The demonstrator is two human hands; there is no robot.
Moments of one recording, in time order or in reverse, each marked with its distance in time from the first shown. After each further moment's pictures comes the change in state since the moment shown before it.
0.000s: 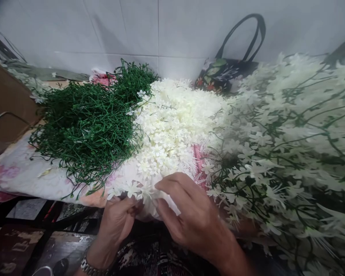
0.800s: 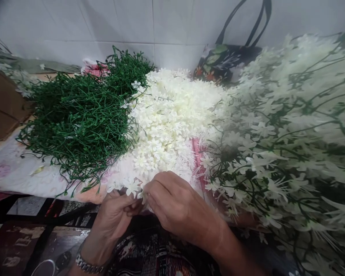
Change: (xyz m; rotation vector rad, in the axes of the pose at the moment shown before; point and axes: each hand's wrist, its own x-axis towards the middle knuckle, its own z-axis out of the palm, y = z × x) left_hand -0.002 0.011 0.007 -0.013 -0.096 -0.229; right_hand 0.006 0.003 0.009 -0.020 -0.167 -0.079
